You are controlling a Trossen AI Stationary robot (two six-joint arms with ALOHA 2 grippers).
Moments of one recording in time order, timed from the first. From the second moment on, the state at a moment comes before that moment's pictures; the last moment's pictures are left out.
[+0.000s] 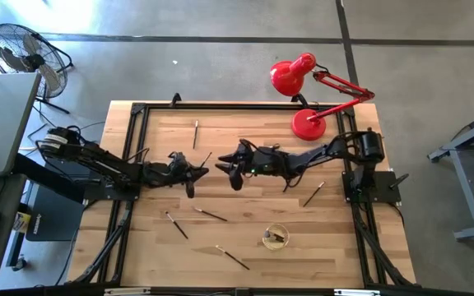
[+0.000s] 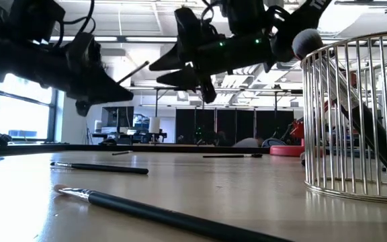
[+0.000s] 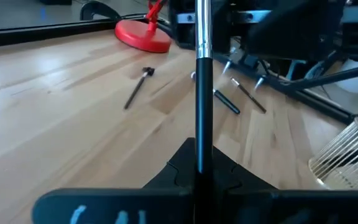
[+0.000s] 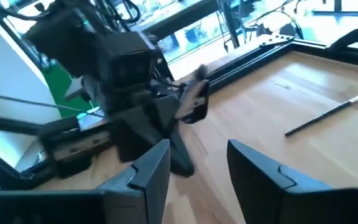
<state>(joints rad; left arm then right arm) -0.14 1.26 0.16 0.90 -0.44 -0.47 -0.03 1.89 0.99 0.78 0.12 0.47</state>
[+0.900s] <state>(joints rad) -0.14 1.33 0.27 0.87 -0.32 -0.38 -0.03 1.90 1.02 0.85 0.06 0.37</state>
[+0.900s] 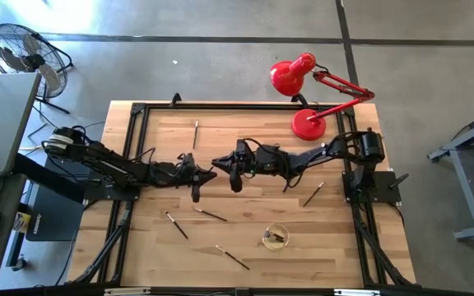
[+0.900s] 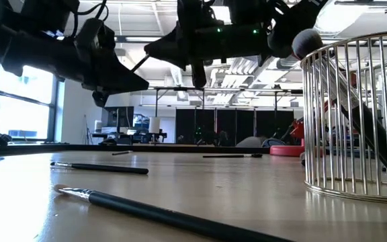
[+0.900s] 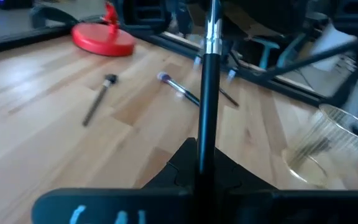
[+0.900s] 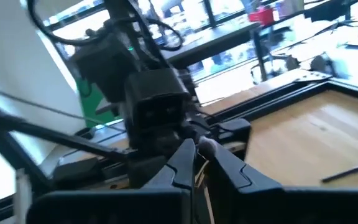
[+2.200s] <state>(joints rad) -0.14 1.33 0.46 0.46 -0.32 -0.40 -0.03 1.90 1.15 0.45 -0.03 0.33</state>
